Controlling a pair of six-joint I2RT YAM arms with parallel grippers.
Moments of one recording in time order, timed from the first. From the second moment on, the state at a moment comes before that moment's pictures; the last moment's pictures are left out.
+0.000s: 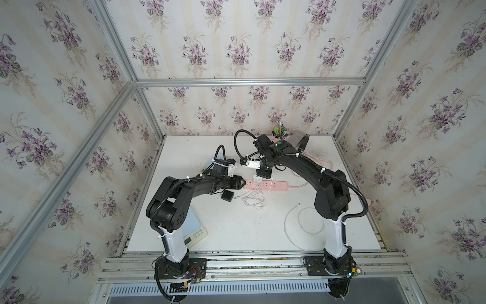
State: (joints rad) left arm -0.39 1.84 0.97 0.01 0.41 -0.33; right arm 0.63 2.06 1.86 -1.07 -0.09 -0.80
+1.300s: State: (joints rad) left arm -0.38 1.78 0.95 0.00 0.42 -0.31; right arm 0.56 2.05 1.74 -0.93 -0.32 -0.77
